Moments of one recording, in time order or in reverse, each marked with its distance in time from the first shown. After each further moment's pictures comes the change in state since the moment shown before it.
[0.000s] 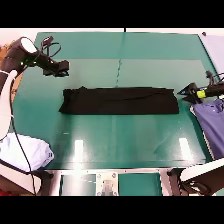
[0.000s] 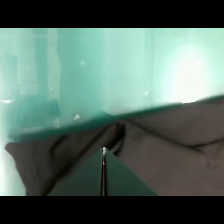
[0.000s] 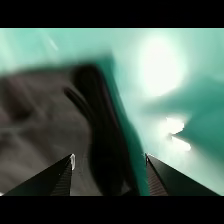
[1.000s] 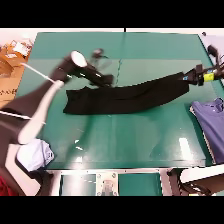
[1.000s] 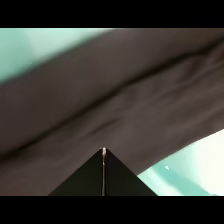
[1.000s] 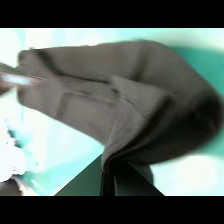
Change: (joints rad) left arm -0.463 -0.139 0.002 -0.222 0.207 0.036; right arm 0.103 0.217 0.162 0.242 0.319 -0.062
